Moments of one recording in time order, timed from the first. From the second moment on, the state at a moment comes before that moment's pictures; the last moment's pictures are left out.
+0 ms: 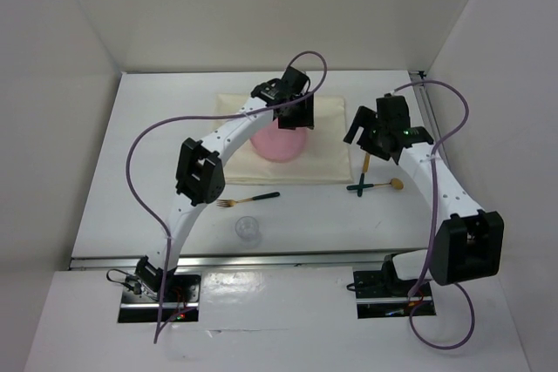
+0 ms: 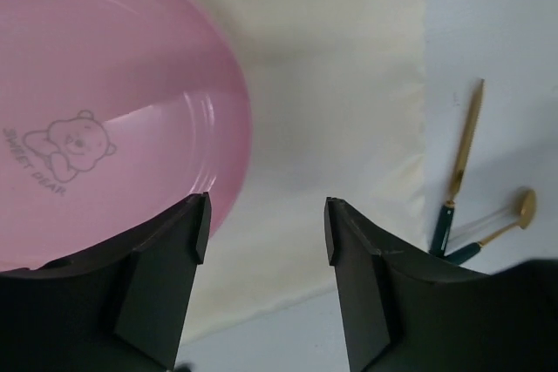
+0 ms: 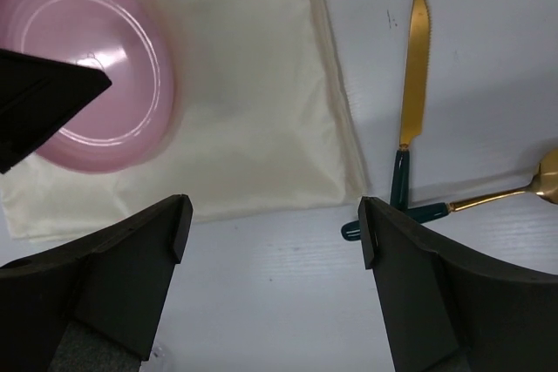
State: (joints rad) left arm -0.62 2.42 2.40 -0.87 -0.01 -0.58; right arm 0.15 1.34 1.11 -0.57 0.03 0.56
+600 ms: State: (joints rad) left arm -0.27 1.79 1.92 -0.85 -0.03 -0.56; right arm 0.69 1.50 1.05 -0.48 -0.12 0.44
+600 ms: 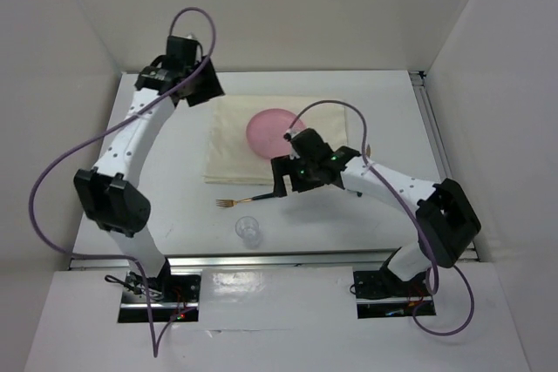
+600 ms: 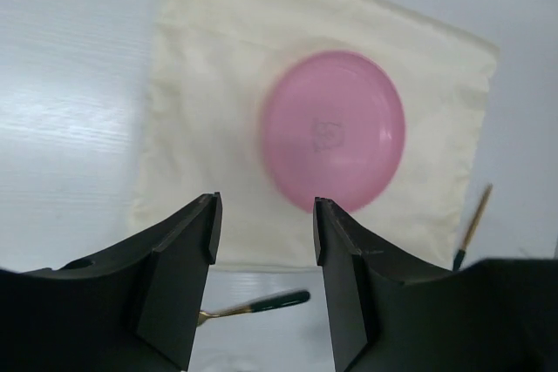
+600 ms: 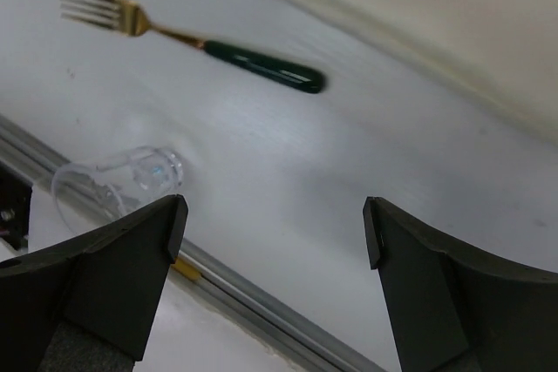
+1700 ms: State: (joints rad) left arm -0.13 1.56 1.53 -0.85 0.00 -0.54; right arm 0.90 1.74 1.38 -0.50 0.10 0.34
